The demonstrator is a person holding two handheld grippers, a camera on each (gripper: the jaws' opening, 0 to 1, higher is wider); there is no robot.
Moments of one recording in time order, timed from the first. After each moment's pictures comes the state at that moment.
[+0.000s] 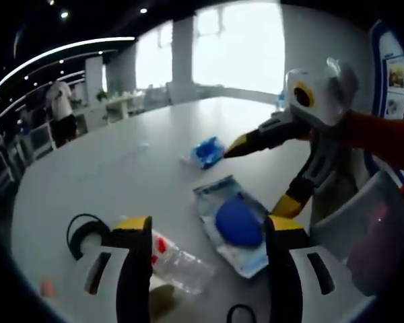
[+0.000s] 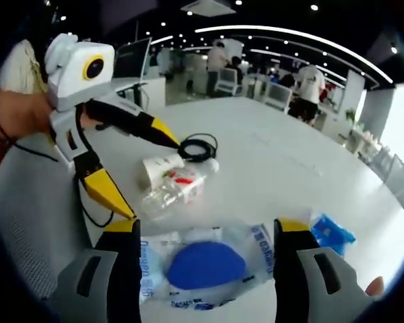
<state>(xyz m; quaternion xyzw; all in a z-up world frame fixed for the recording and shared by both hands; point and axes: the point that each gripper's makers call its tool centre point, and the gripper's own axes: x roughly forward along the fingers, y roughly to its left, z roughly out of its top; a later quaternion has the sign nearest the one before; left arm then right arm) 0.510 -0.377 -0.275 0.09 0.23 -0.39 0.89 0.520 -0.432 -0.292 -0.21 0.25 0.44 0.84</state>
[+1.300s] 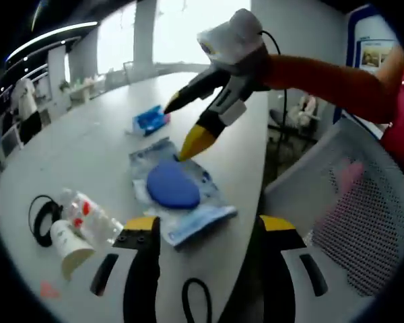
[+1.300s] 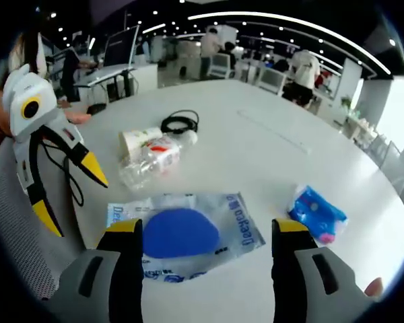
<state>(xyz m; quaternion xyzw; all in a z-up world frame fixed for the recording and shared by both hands) 0.421 -0.415 -0.331 0.15 0.29 -0.49 0.81 0.543 -0.491 -0.315 -0.22 0.29 0.41 0.84</state>
